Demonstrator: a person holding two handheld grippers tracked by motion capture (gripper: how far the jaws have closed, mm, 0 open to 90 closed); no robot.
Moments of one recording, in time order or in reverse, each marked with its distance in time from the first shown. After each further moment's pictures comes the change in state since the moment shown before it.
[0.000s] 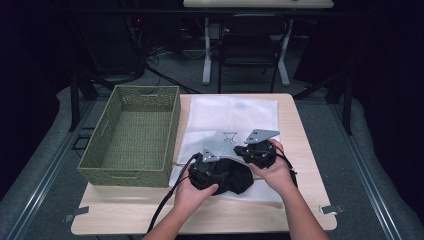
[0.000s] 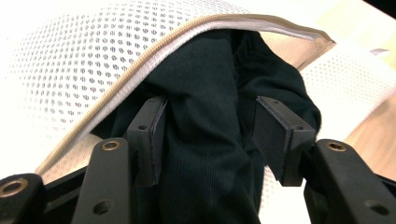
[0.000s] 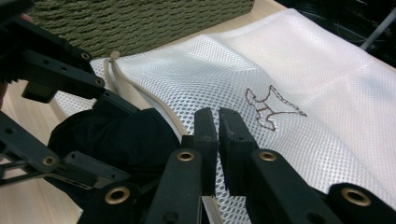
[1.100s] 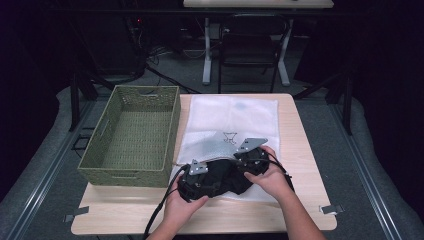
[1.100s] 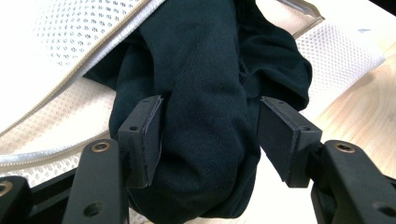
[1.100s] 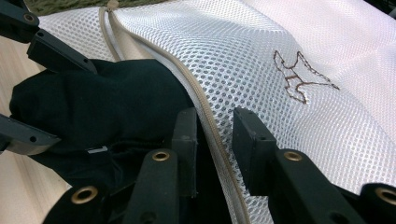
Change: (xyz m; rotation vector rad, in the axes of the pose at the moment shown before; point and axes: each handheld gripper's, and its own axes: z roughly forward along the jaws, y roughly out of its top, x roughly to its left) left arm 0.003 -0.036 -0.017 -0.015 -0.008 -0.021; right arm 0.012 -0.017 0.024 0.115 -0.001 -0.065
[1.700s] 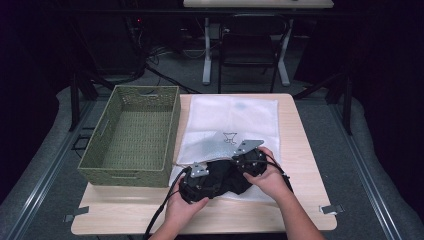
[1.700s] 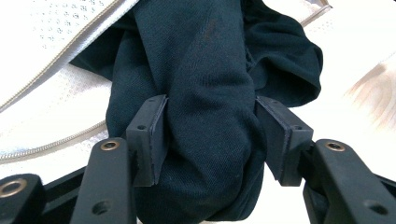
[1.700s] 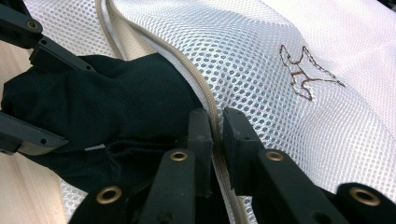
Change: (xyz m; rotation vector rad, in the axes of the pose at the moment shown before) left arm 0.000 -0.008 0.010 0.001 0.001 -0.002; right arm 0.004 -0.001 0.006 0.030 -0.011 -0.029
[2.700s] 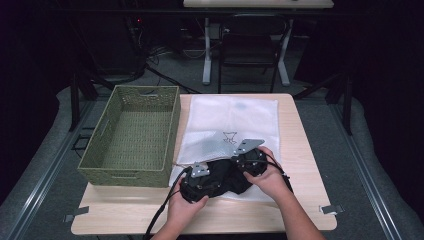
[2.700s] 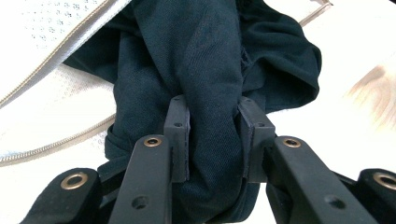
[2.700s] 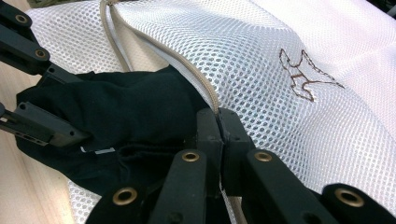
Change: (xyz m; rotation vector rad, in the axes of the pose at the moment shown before) left arm 0.000 0.002 0.001 -0.001 -0.006 0.005; right arm 0.002 0.004 -0.005 -0.010 -0.001 0.012
